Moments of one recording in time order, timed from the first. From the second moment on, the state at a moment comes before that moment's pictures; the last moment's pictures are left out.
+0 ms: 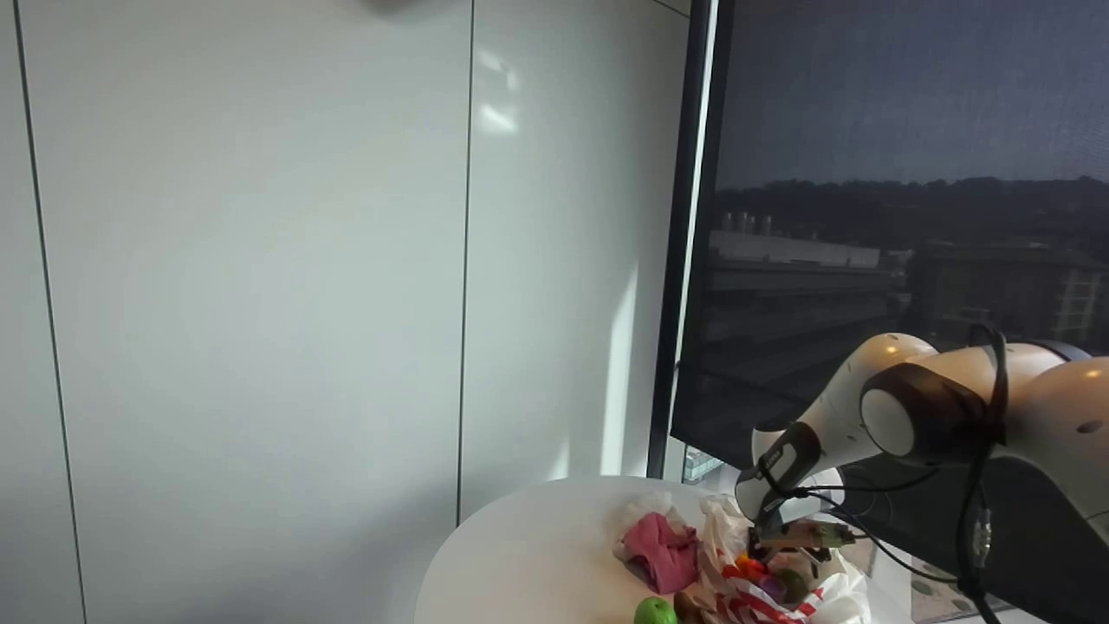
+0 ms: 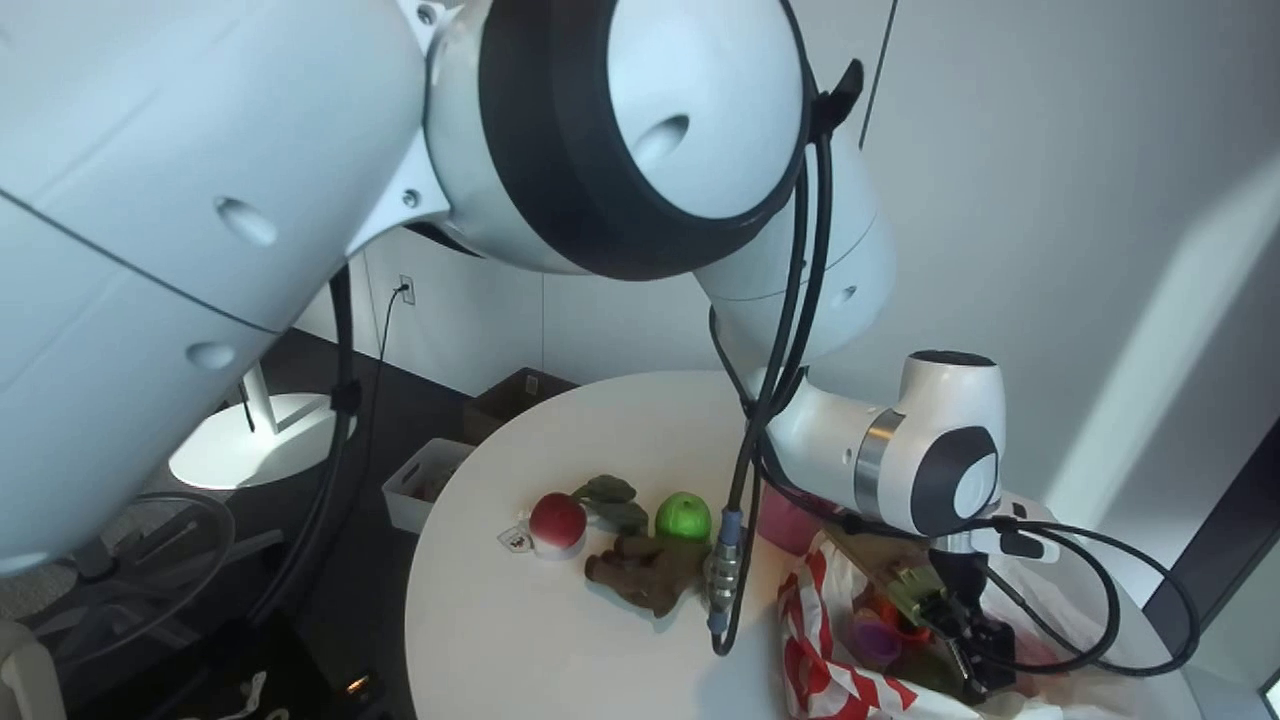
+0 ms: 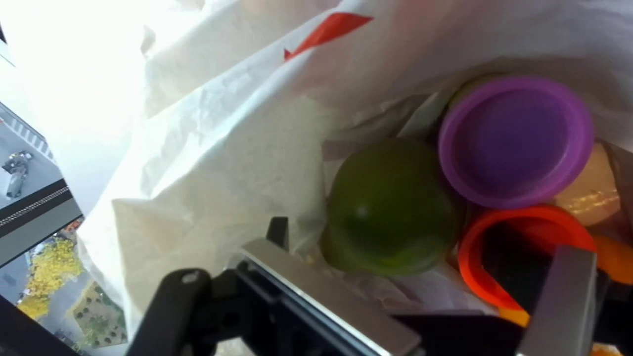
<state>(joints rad) -0.01 0.85 -0.32 -1.66 -0.09 2.53 0.43</state>
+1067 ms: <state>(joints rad) -0.04 0.84 -0.30 -1.63 -0.06 2.48 0.43</state>
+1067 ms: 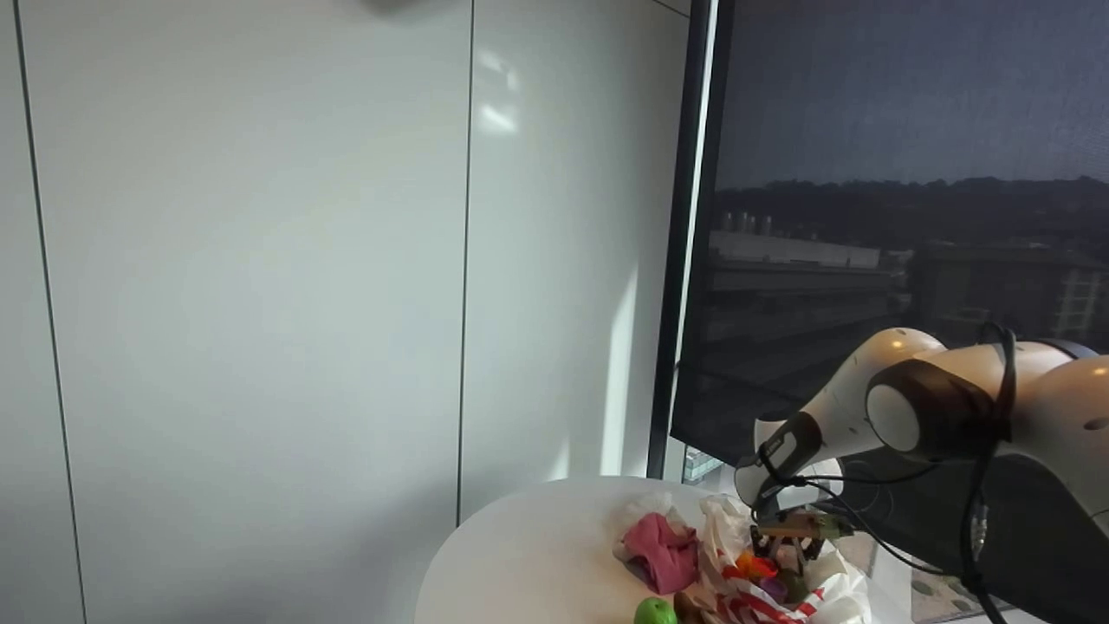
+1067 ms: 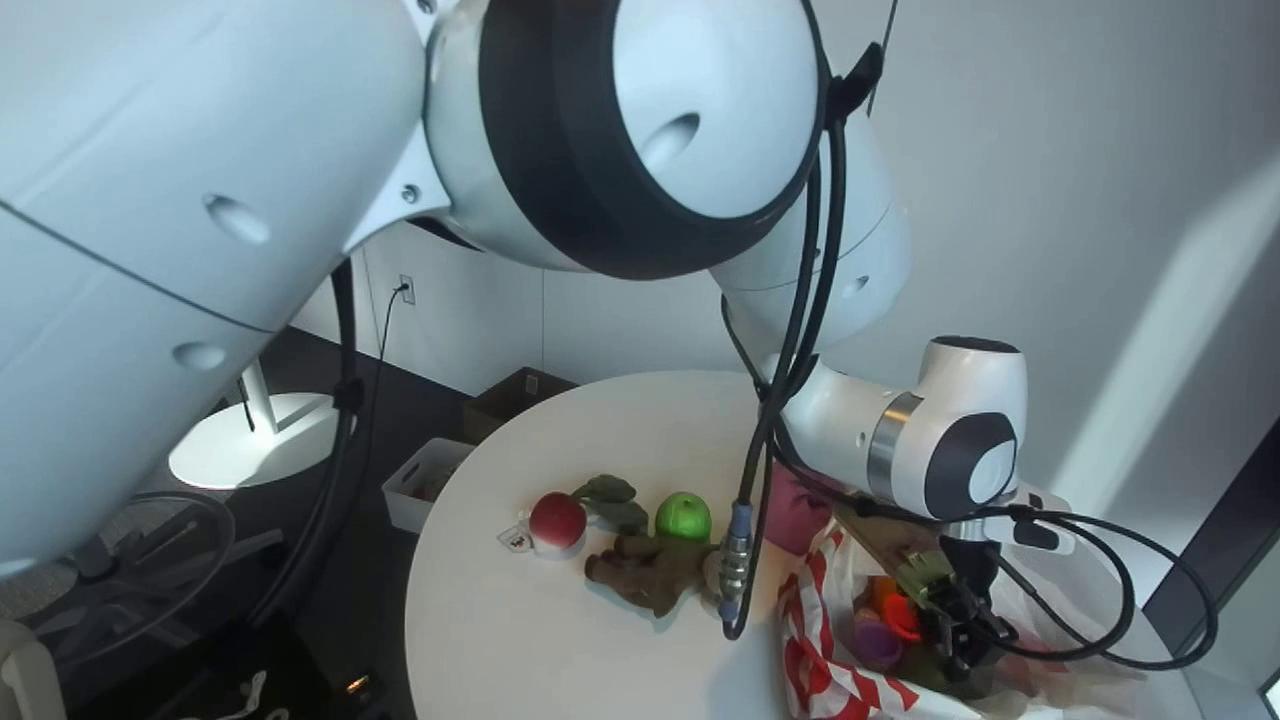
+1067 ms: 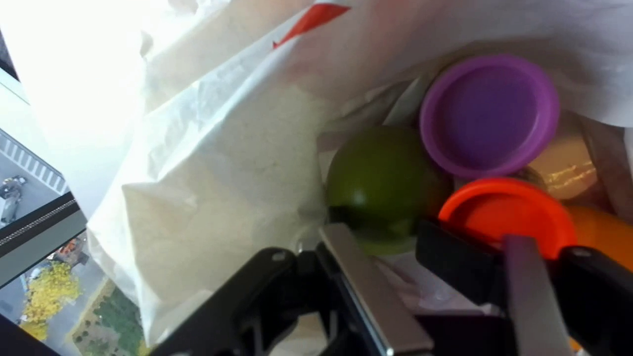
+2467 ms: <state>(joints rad) -0.04 0.83 -0.28 -1.62 -0.05 2.36 0.43</state>
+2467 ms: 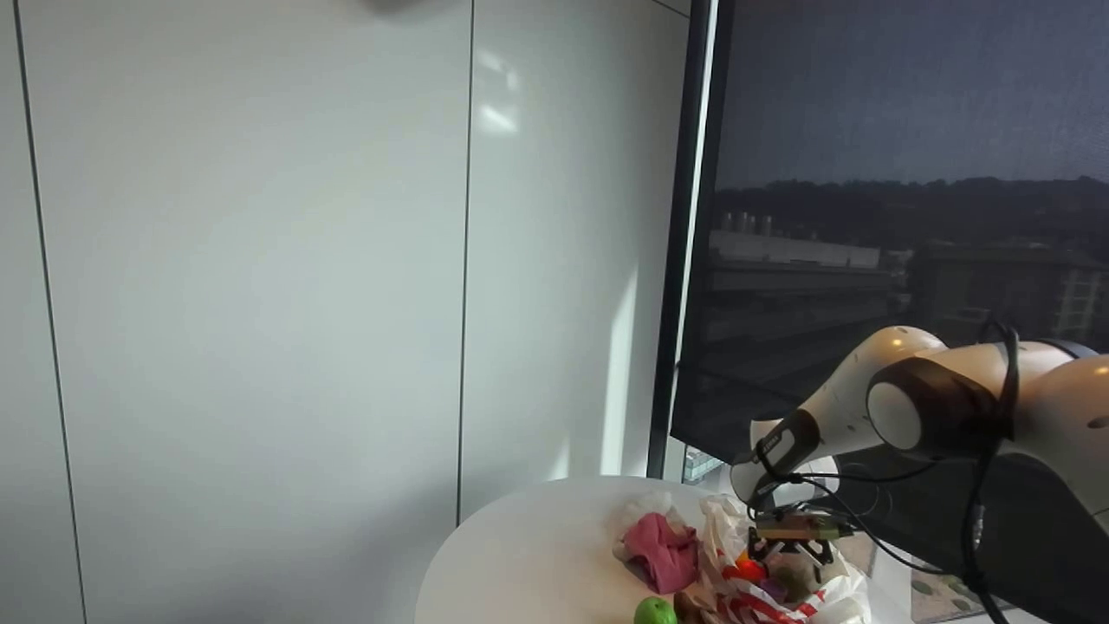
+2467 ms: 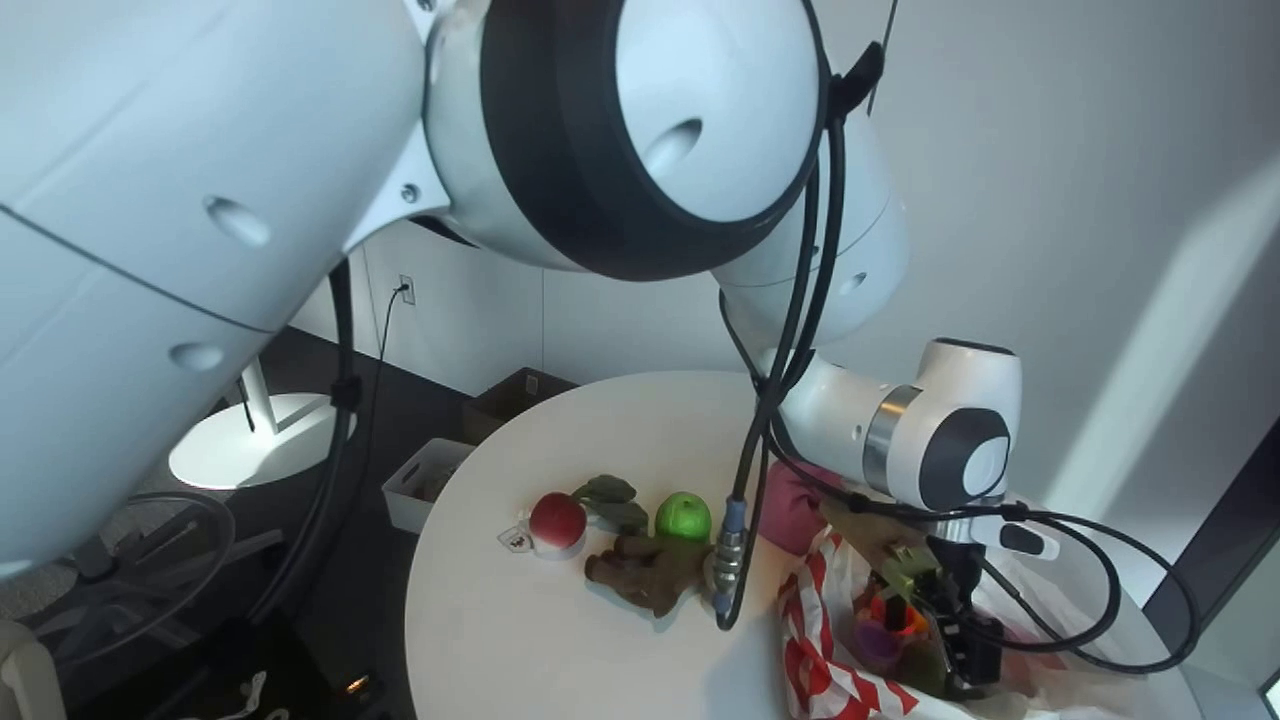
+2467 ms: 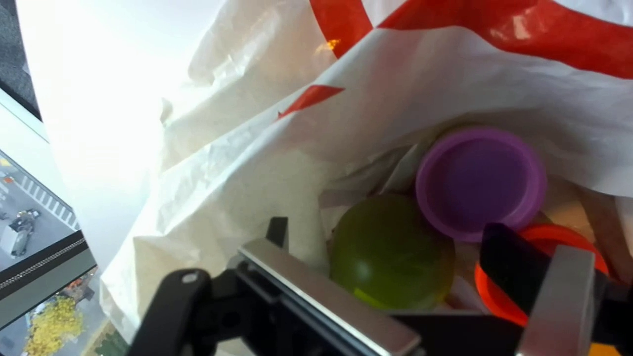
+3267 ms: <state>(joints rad) -0.05 0.83 -0.29 -1.60 -0.05 2.36 0.44</state>
